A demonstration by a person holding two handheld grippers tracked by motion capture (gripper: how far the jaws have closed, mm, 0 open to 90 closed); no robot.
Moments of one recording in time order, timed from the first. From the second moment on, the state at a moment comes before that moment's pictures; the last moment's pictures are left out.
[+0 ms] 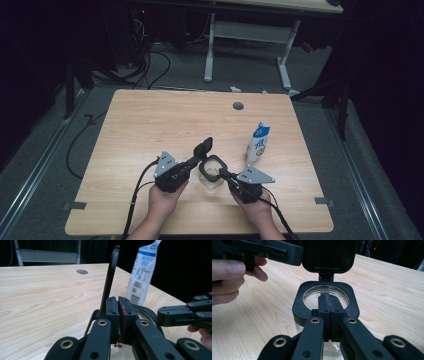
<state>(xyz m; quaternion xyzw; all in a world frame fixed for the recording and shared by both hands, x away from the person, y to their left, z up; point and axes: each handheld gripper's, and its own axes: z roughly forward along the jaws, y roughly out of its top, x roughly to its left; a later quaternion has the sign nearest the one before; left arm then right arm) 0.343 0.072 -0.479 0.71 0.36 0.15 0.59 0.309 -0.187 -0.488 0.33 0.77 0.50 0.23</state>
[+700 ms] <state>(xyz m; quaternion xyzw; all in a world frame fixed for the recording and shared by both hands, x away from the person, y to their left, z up) 0.343 0.058 -0.482 0.72 0.36 0.14 0.58 0.310 -0.187 -0.488 0.33 0.77 0.50 0.23</state>
